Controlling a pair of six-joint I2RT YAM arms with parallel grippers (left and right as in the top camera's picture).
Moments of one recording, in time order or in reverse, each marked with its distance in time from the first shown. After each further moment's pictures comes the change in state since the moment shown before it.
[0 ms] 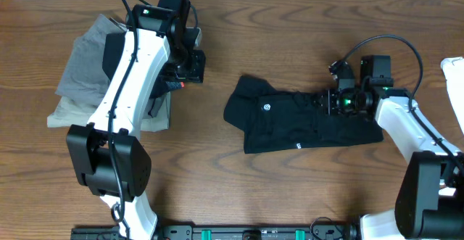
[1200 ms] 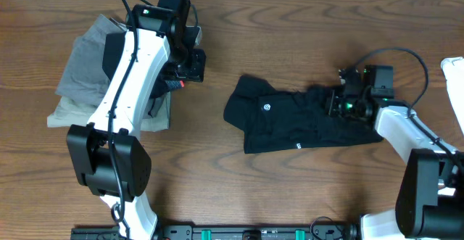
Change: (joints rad) left arm 0.000 0.000 0.000 0.015 0.000 0.000; right arm -0.002 0.018 -0.114 0.222 0.037 0.206
